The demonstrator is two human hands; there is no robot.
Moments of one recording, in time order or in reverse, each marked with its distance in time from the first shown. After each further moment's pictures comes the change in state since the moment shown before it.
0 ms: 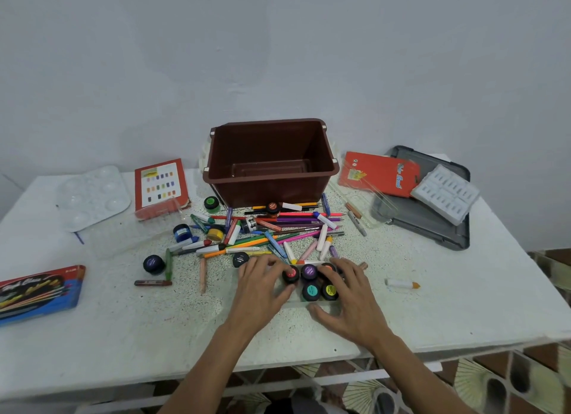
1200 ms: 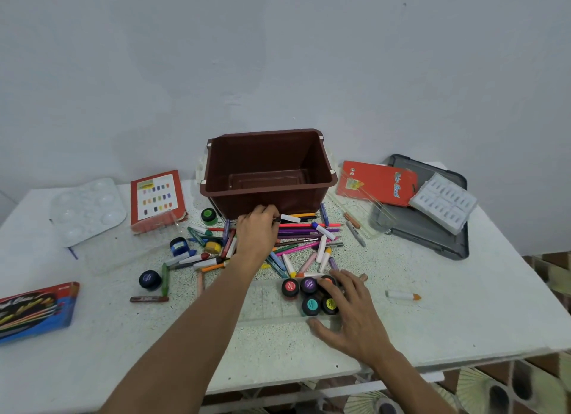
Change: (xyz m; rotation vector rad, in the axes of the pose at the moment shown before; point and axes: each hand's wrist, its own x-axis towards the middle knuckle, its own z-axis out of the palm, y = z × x) left_hand 0.142 -0.017 -0.017 0.148 0.074 -0.134; right_hand 0.000 0.001 0.001 -0.041 0.015 0.000
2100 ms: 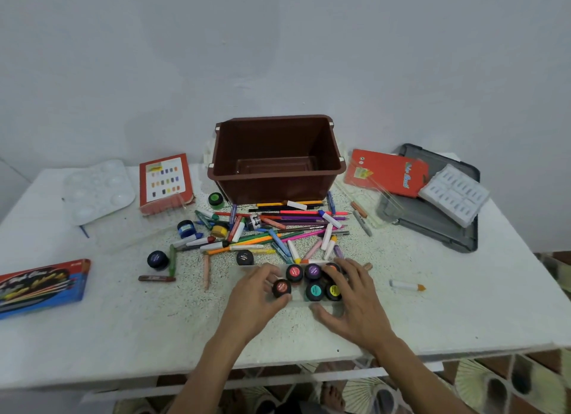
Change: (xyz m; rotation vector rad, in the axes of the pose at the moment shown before) left_hand -0.152 0.008 -0.037 -0.452 -0.331 -0.238; right_hand 0.000 -0.001 0.000 0.000 -0.015 0.007
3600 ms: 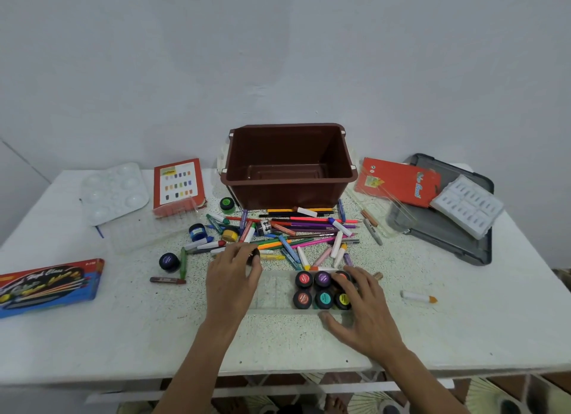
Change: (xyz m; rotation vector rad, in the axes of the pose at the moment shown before) left_hand 0.028 -0.030 -0.026 0.321 0.527 0.175; right_hand -0.001 0.001 0.001 0.012 -0.016 -0.003
